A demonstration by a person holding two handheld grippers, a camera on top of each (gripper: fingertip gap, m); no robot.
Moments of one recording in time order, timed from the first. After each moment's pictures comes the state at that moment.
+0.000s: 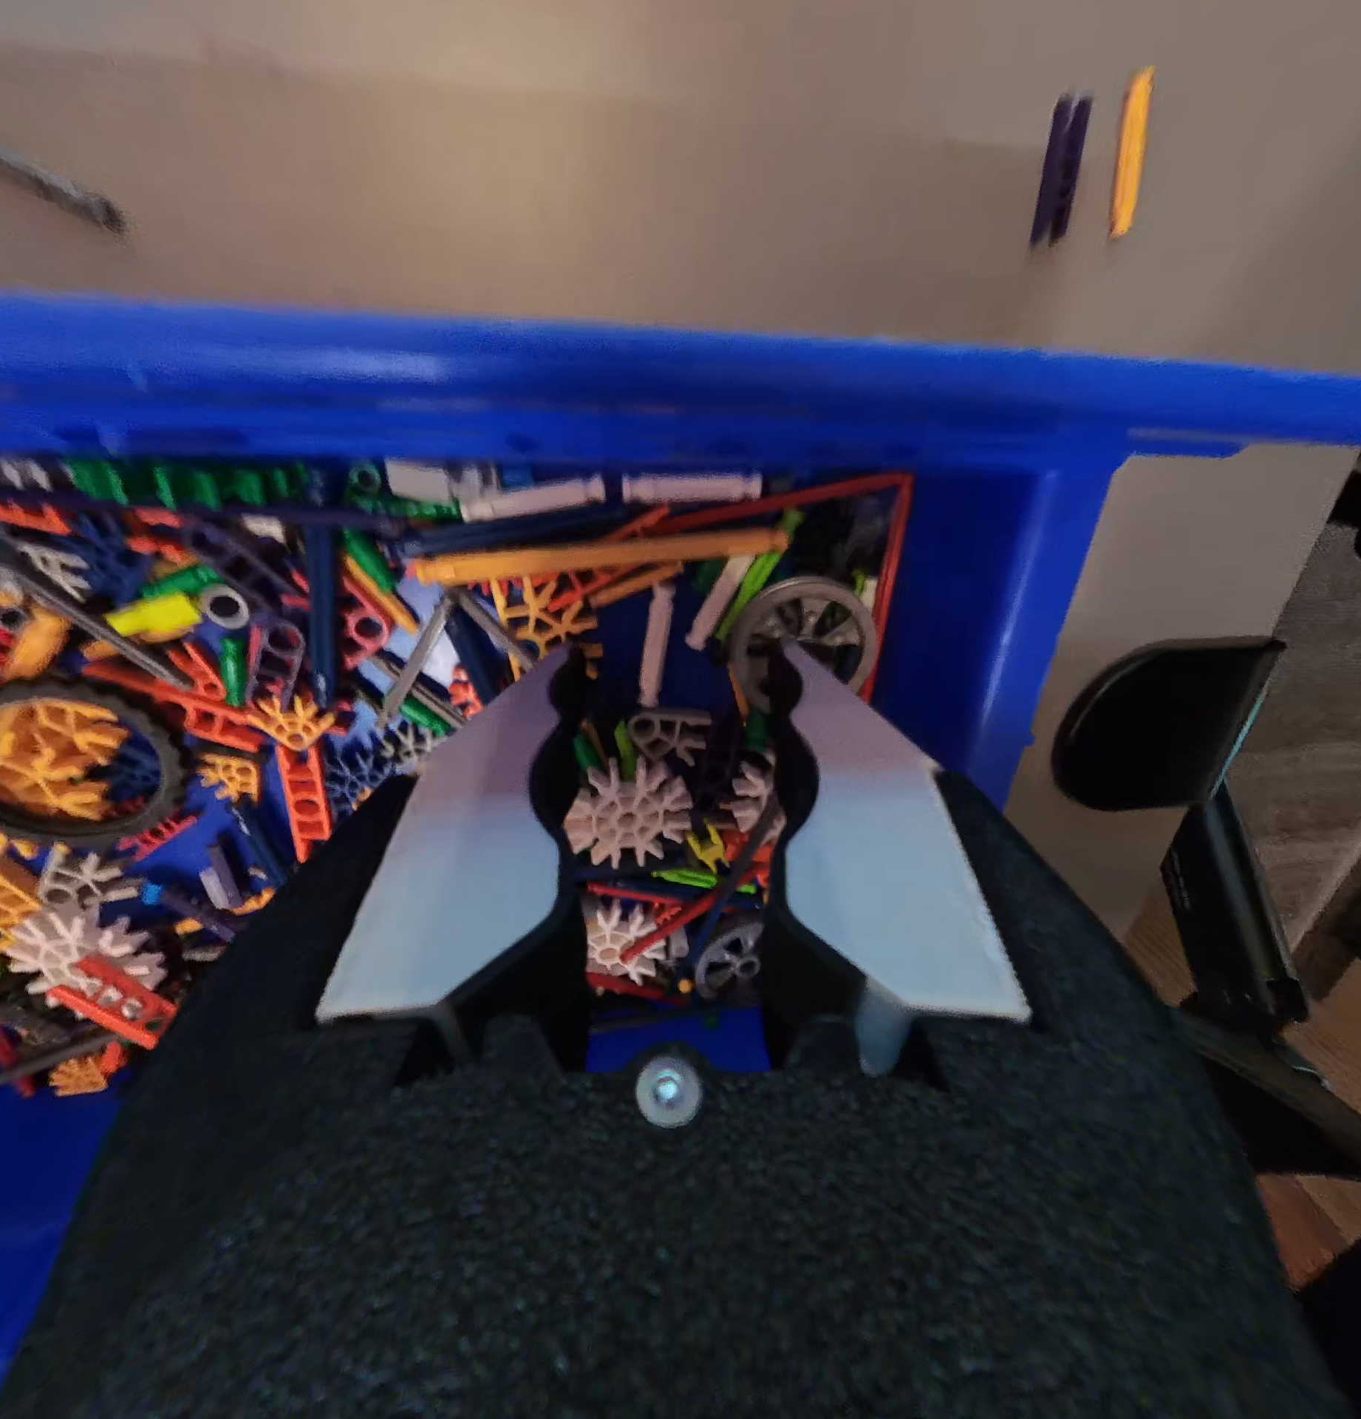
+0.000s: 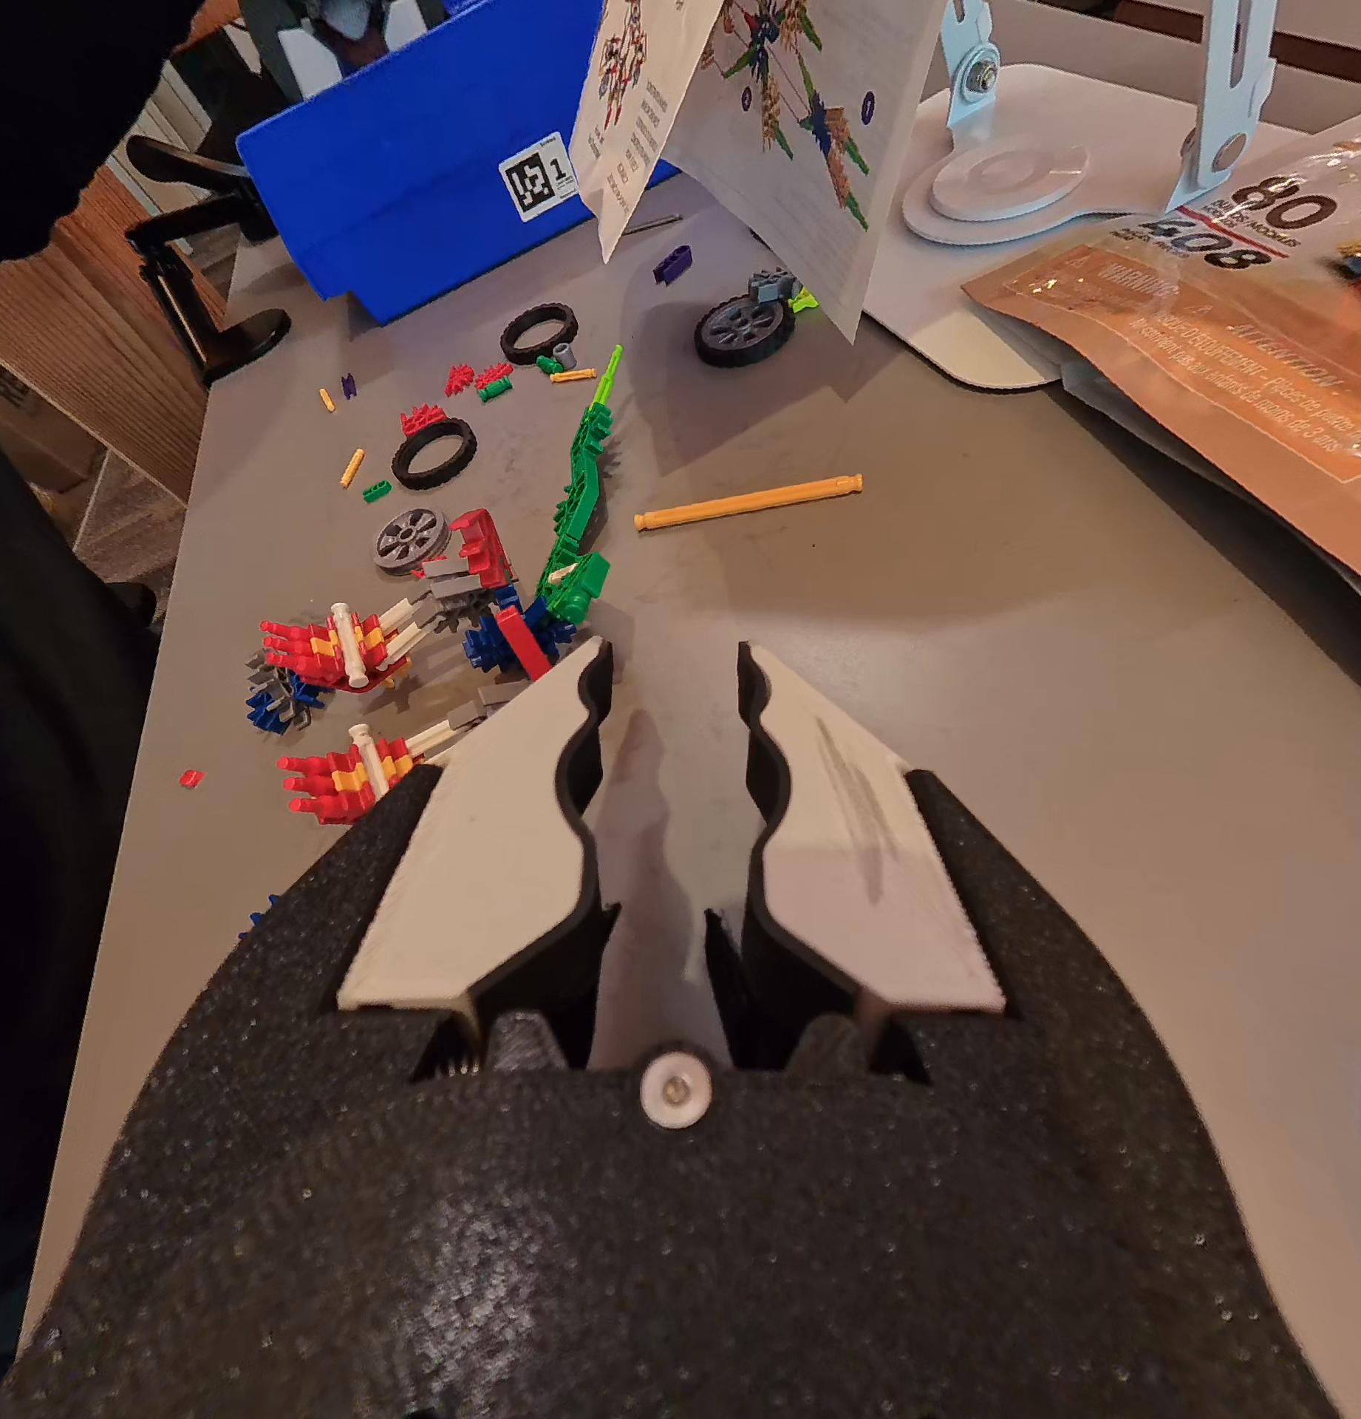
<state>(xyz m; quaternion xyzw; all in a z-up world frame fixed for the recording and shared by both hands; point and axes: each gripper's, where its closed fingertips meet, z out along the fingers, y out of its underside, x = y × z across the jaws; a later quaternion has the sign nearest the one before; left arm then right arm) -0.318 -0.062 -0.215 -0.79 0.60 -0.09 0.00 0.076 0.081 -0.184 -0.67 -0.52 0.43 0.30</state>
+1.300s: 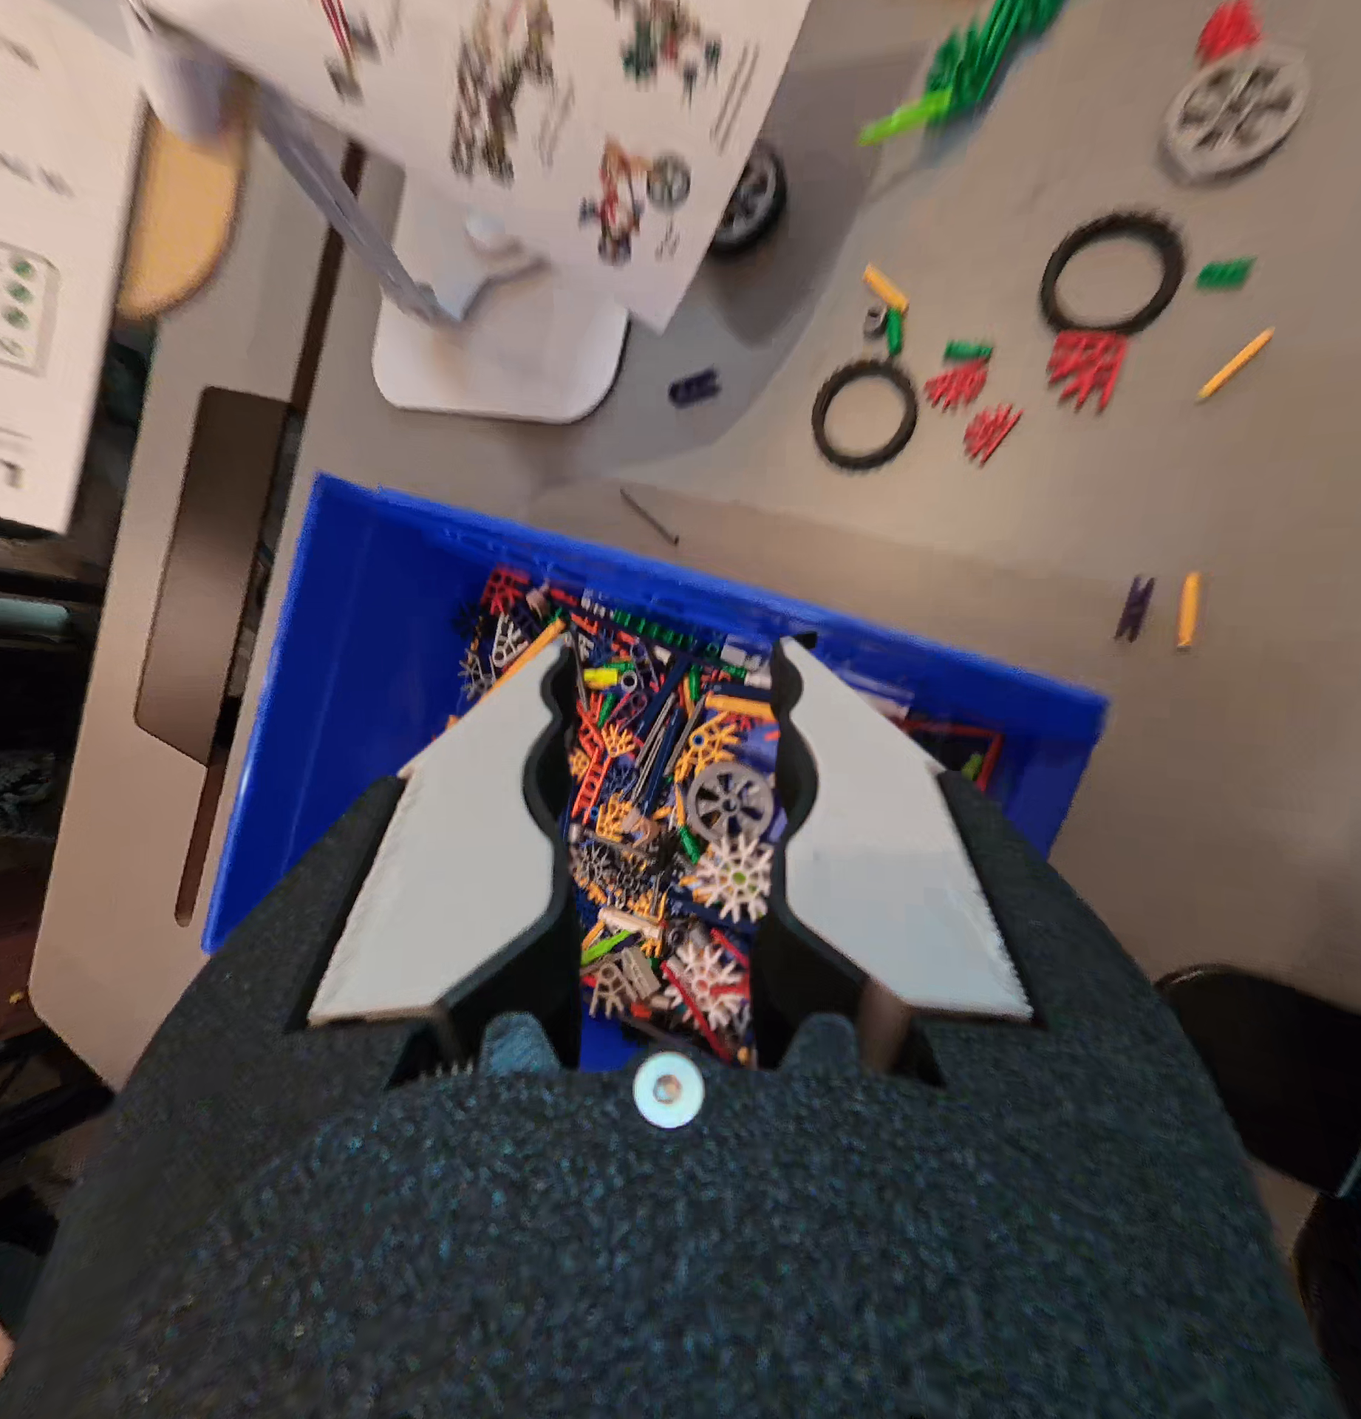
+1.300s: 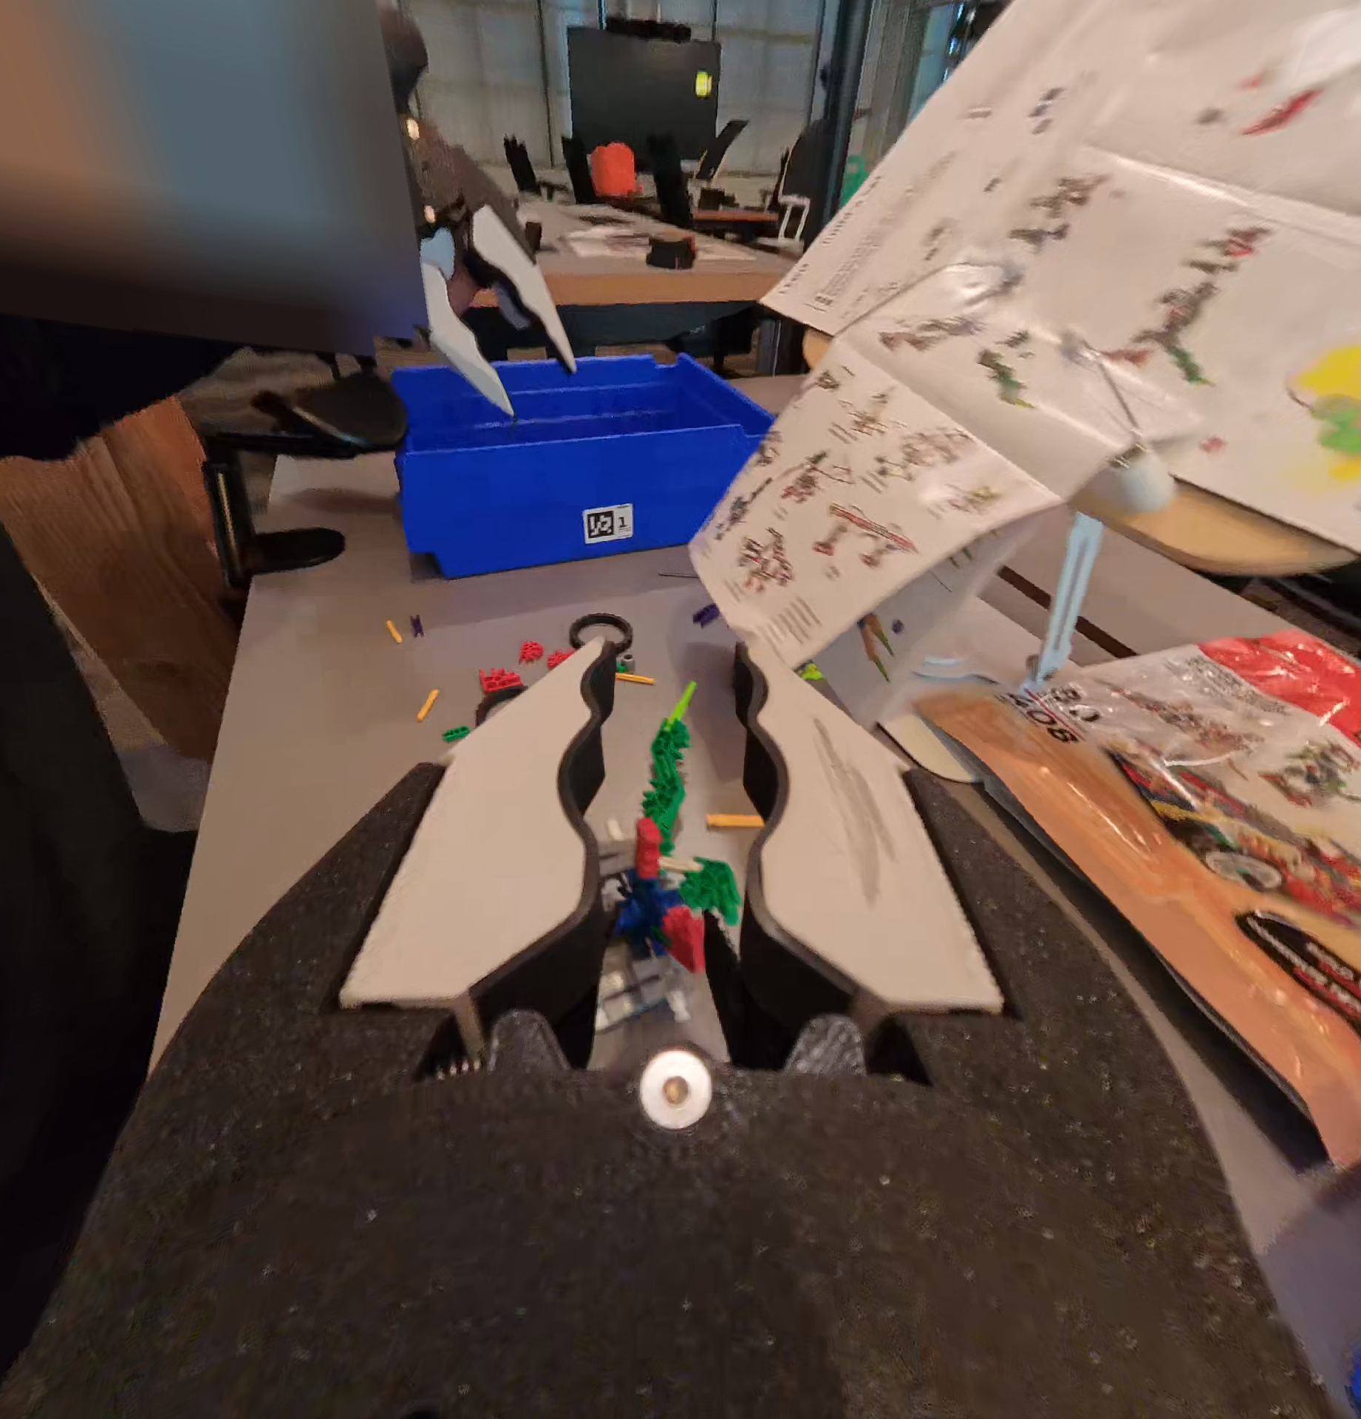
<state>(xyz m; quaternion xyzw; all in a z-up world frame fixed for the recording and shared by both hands) -0.289 -0.018 -0.097 -0.80 0.50 0.02 0.34 0.045 0.033 -0.061 -0.57 -0.51 0.41 0.50</state>
